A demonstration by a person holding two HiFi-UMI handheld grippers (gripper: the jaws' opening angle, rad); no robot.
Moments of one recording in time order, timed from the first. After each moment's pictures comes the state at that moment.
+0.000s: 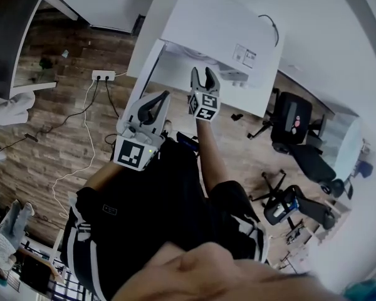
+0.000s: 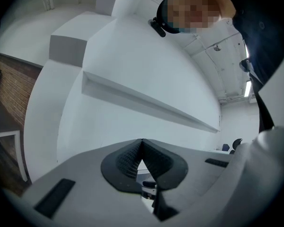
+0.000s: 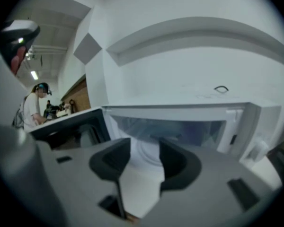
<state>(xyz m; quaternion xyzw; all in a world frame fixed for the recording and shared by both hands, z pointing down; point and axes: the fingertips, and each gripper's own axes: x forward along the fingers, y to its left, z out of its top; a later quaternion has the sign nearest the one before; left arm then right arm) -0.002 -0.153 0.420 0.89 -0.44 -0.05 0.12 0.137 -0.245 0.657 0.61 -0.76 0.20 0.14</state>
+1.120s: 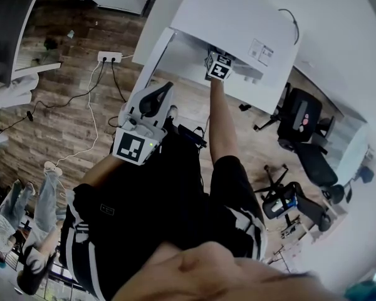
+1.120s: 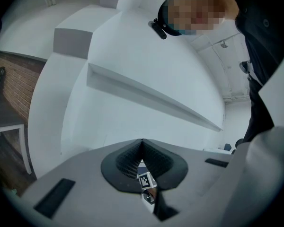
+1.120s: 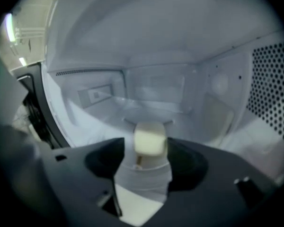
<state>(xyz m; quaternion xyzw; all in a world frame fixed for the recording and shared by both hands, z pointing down) -0.008 -0.167 0.451 0.88 -0.46 -0.02 0.15 0.186 -0.352 0.780 0.62 -0.72 0.22 0.22</state>
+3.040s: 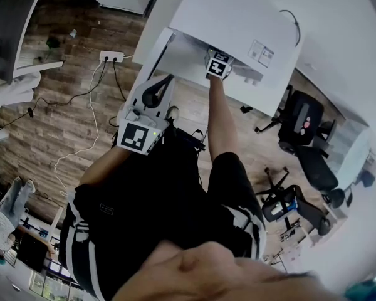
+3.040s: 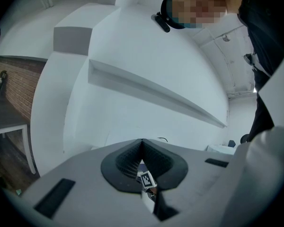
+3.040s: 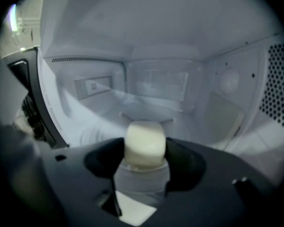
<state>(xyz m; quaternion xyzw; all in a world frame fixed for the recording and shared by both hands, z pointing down) 0.001 -0.186 0.474 0.87 -0.48 -0.01 0.15 0.186 -0.361 0.793 0.62 -0.71 0.20 0.26</state>
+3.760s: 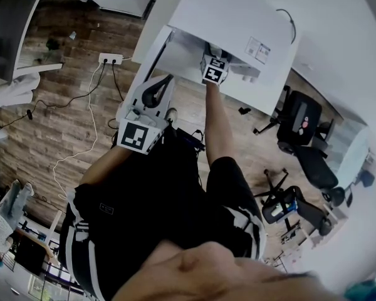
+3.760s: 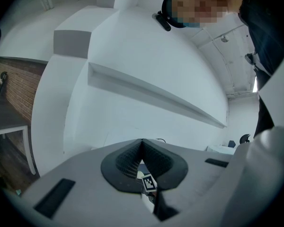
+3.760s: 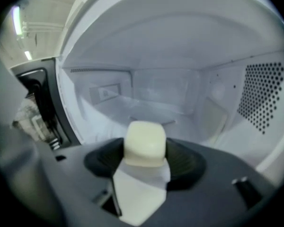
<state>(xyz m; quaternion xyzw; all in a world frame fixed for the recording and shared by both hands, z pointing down) 0.004 -0.171 0.468 0.87 -0.48 -0.01 0.14 0.175 -0.334 0.773 0.62 -0.73 0.19 0.23</state>
